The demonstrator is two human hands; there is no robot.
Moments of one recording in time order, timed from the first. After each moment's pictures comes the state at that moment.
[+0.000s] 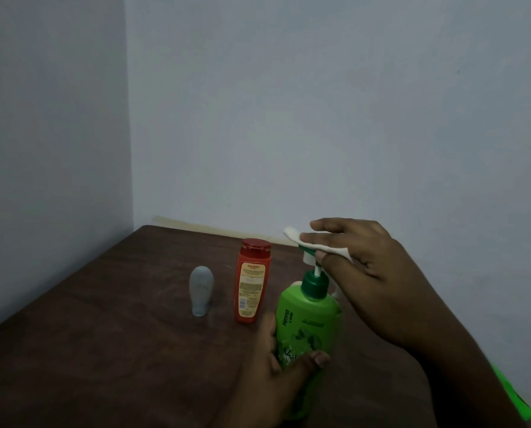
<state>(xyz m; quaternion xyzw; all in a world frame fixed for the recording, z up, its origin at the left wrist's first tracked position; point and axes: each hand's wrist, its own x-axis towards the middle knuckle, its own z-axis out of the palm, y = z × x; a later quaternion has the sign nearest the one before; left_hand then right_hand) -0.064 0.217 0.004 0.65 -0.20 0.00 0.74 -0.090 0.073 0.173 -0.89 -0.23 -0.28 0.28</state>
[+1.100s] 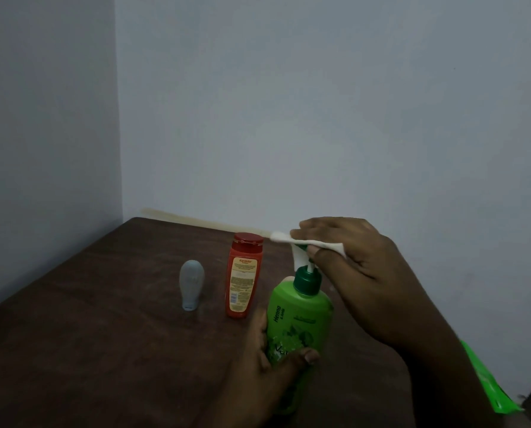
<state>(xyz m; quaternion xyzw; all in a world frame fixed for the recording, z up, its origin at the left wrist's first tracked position) -0.066 0.220 0.007 0.65 -0.20 0.00 0.74 -0.089 0.076 0.173 -0.87 -0.28 -0.32 0.27</state>
